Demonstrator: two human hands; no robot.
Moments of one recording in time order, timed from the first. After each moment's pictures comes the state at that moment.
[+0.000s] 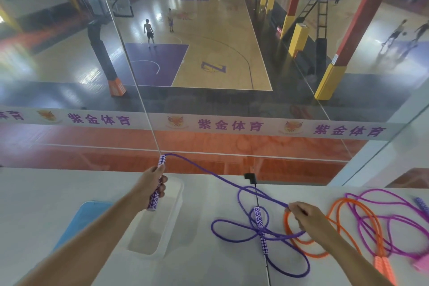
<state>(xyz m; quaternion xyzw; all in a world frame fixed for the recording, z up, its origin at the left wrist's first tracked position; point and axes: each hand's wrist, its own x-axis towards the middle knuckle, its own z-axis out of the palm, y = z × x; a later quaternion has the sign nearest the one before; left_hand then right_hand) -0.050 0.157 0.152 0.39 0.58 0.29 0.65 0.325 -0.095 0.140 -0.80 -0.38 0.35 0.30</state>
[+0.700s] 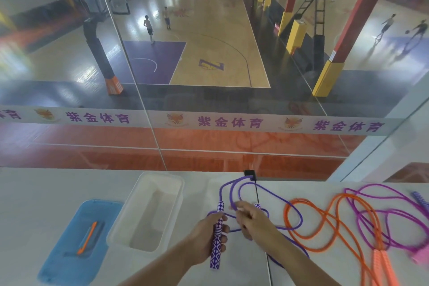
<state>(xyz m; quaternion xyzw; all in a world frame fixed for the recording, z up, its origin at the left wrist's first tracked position) 0.036 0.009 0.111 0.25 0.49 0.10 0.83 0.199 -0.059 0.139 -0.67 -0.38 0.53 0.37</state>
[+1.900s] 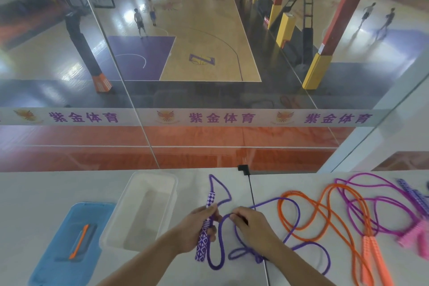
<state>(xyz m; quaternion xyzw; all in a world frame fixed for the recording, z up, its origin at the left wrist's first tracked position) 0.020 0.031 0.113 0.35 0.40 0.08 0.84 0.200 -0.070 0.120 -0.73 -0.52 0.37 0.26</state>
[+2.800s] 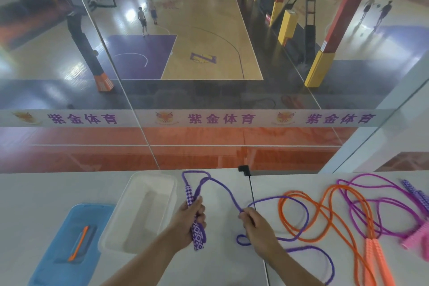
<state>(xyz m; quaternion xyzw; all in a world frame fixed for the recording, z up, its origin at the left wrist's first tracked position) 0.023 0.049 0.094 0.24 0.46 0.26 0.82 0.206 -0.077 0.102 -0.75 -0.37 0.42 0.35</state>
